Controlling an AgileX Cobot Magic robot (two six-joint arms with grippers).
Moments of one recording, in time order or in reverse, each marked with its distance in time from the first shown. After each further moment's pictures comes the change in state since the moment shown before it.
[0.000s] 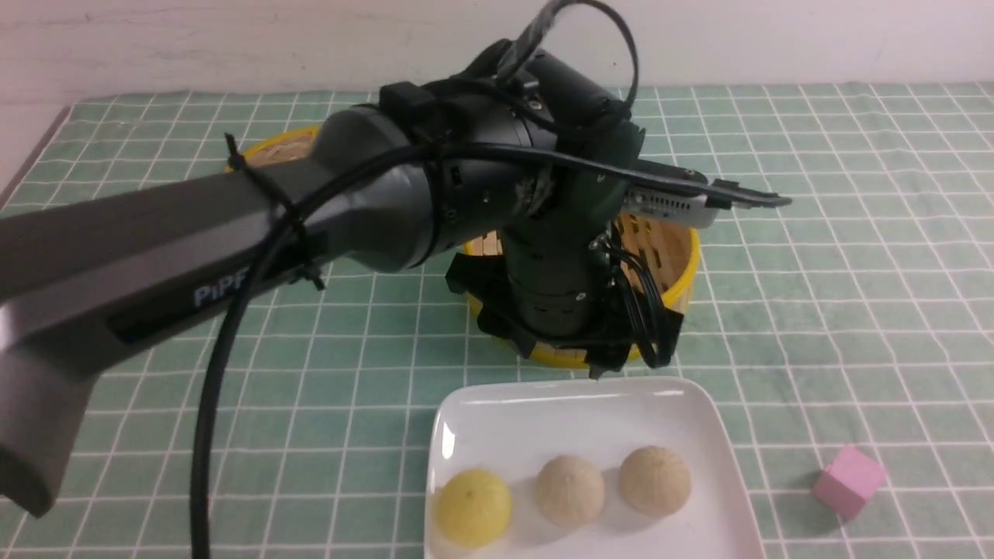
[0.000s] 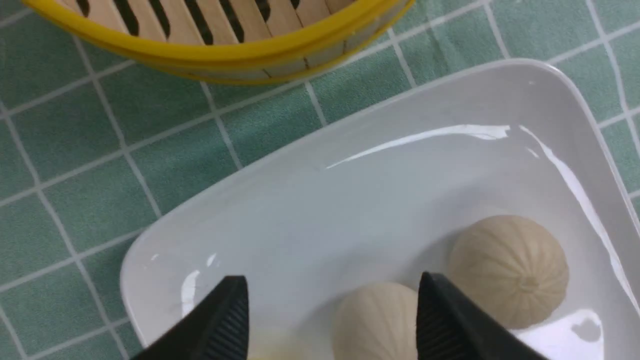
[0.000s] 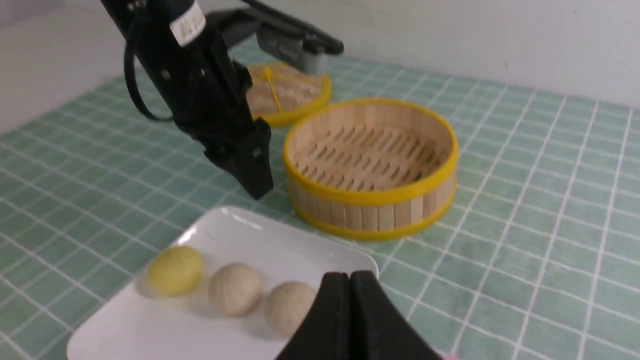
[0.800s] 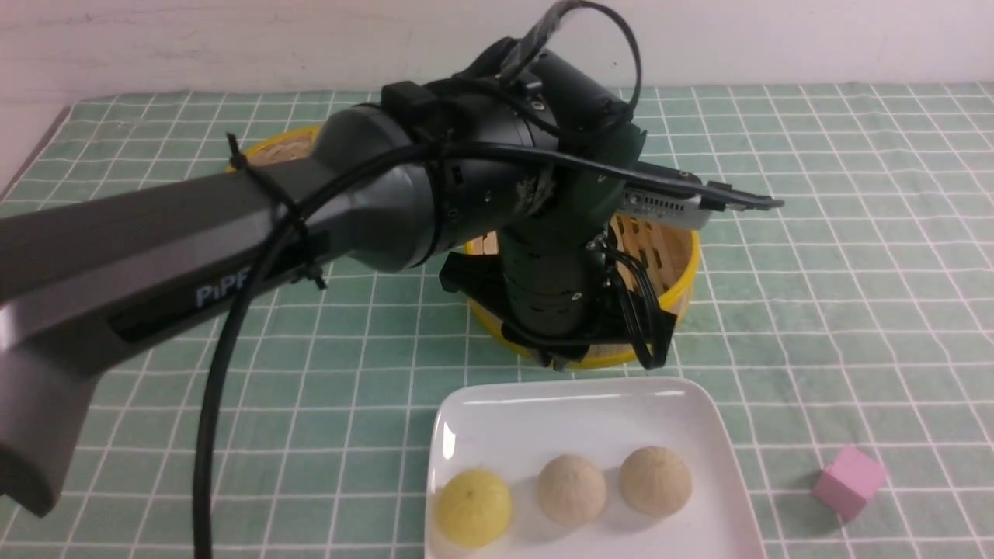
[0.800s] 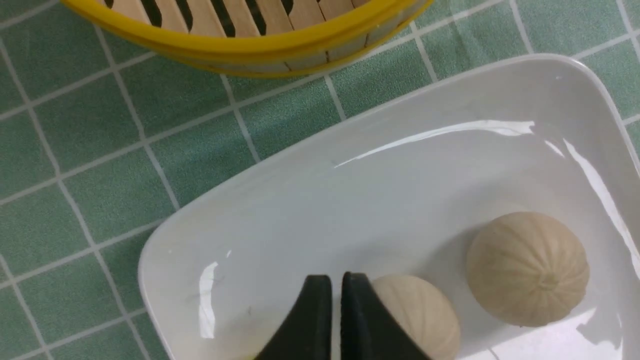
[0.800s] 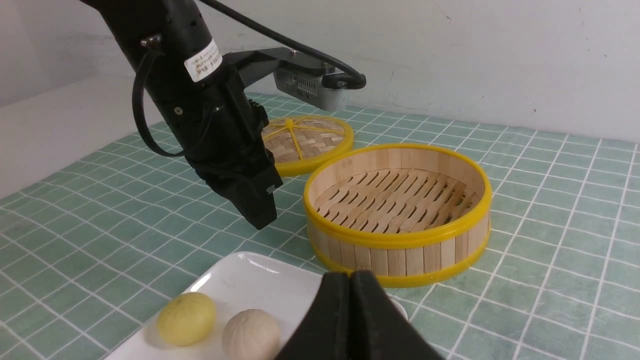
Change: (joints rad) right arm 0.000 -0.008 0.165 0.030 -0.252 0.003; left arm 0.000 0.000 -0.004 0.021 0.021 -0.006
